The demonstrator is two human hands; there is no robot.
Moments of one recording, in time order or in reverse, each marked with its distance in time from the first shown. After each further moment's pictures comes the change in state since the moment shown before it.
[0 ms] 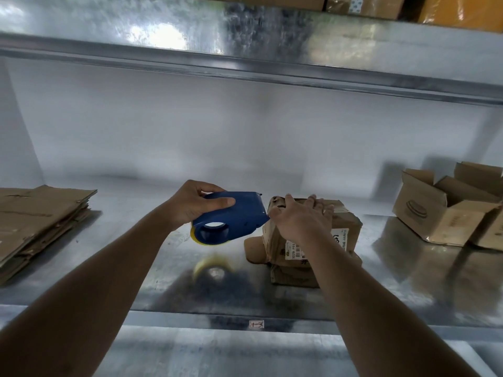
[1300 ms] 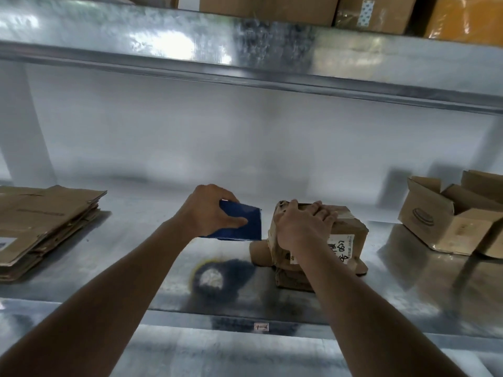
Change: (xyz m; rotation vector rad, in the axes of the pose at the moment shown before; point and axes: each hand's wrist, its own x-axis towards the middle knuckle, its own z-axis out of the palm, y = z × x) left_hand -0.014 0.017 0.014 0.616 0.126 0.116; right_hand -0.004 -0.014 0.012 -0.092 0.100 0.011
